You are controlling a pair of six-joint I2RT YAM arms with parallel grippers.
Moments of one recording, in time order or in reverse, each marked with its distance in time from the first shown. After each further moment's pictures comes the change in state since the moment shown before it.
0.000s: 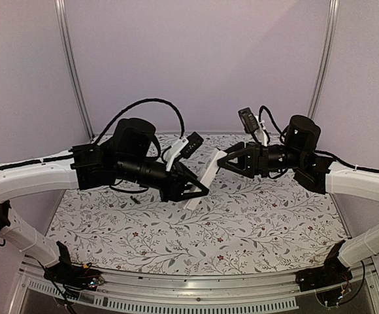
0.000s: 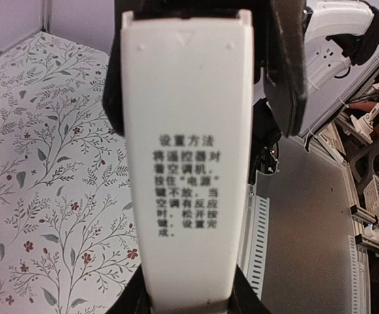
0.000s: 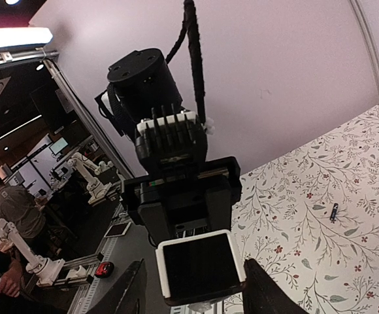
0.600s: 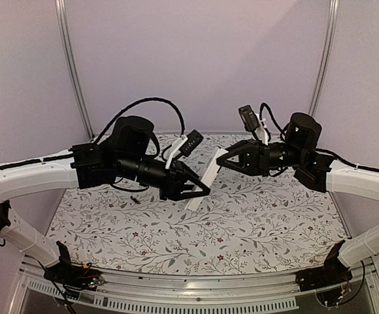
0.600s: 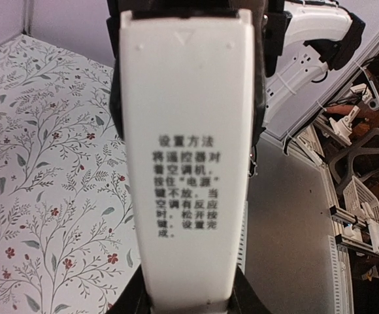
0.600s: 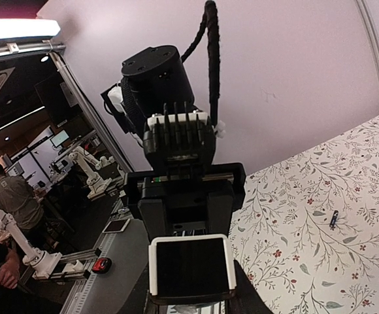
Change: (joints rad) left arm 0.013 0.000 0.000 0.038 0.095 -0.042; right arm 0.010 0.000 0.026 -0.008 -0.036 -0.029
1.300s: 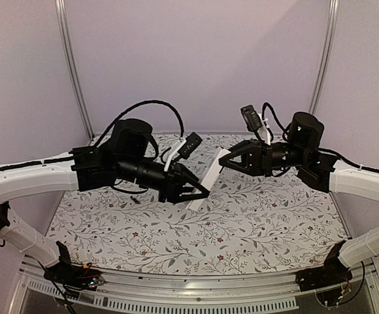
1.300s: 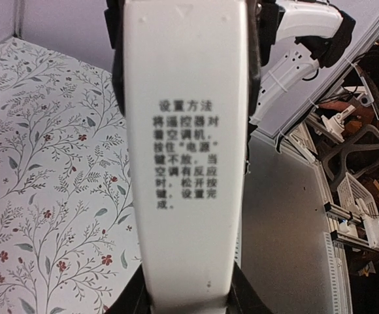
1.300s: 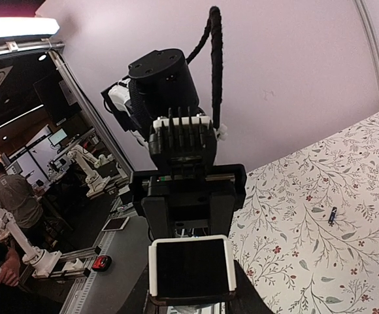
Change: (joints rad) left arm 0.006 -0.009 -0.037 0.041 0.043 0.003; right arm -0.013 -0.030 0.000 -0.050 -0.002 -0.015
